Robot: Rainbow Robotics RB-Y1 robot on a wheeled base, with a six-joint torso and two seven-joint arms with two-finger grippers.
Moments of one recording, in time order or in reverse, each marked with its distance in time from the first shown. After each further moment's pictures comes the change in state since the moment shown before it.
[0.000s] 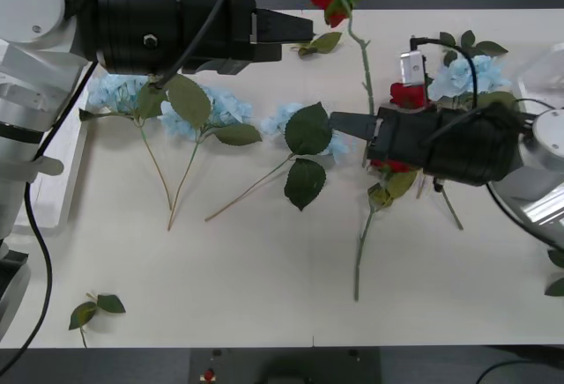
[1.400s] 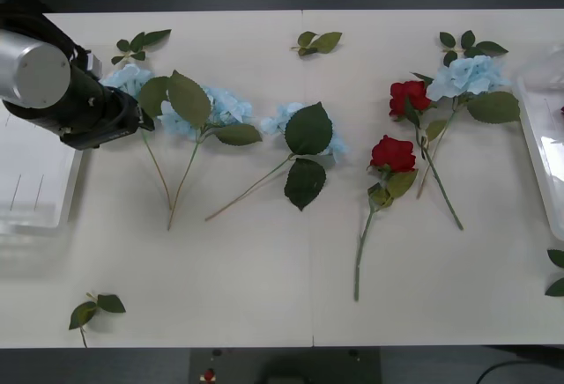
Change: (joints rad) right arm -0.112 -0.499 -0.144 0.604 0.771 0.184 -0.094; left arm 0.092 0.227 -0.110 0.072 -0.876 0.303 0.665
